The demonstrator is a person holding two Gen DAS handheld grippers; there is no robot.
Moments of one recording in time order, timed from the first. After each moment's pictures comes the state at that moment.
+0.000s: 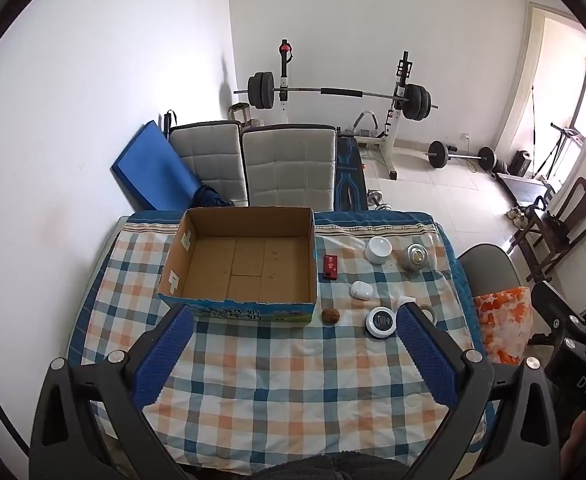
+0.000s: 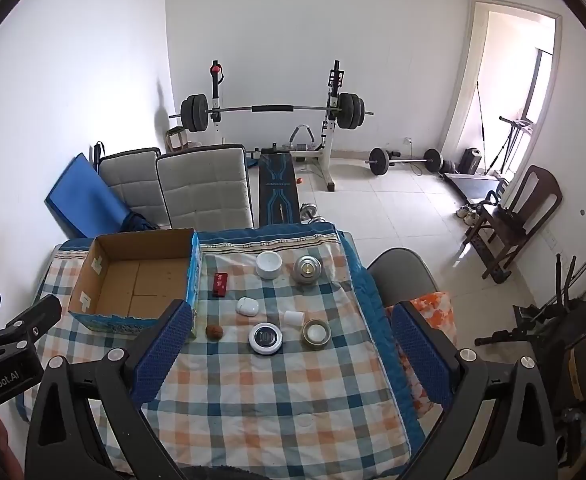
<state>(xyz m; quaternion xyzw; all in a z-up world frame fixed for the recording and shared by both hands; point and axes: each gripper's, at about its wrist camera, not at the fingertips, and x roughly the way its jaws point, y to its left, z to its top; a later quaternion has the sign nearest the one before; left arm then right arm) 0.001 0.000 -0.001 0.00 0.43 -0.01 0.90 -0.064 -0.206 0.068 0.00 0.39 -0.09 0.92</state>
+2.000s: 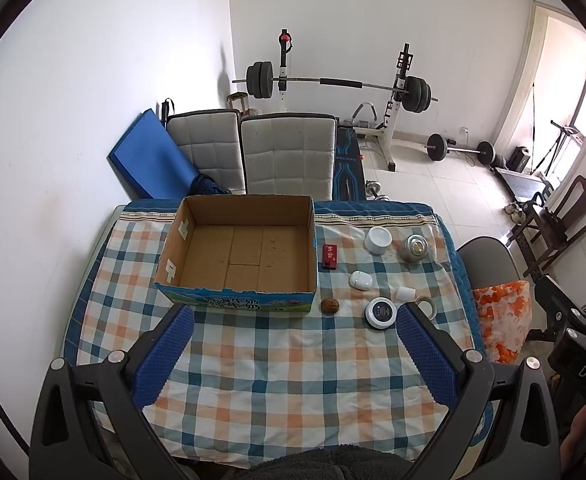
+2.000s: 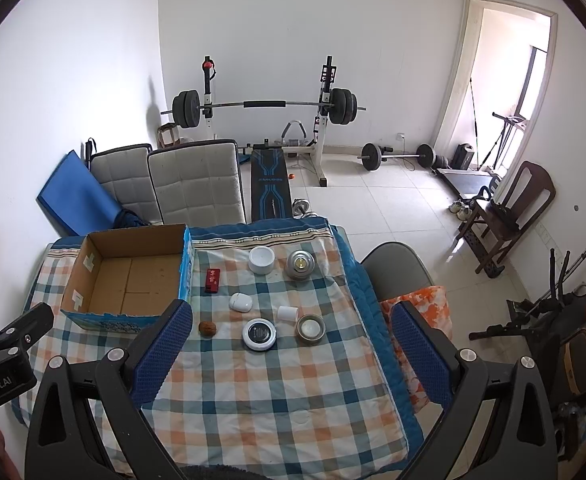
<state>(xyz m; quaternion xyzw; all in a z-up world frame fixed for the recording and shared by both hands) -0.004 0.002 -0.008 -0.01 0.44 -0.01 0.90 -0.064 -0.209 0.058 0.00 0.40 -0.11 0.91</state>
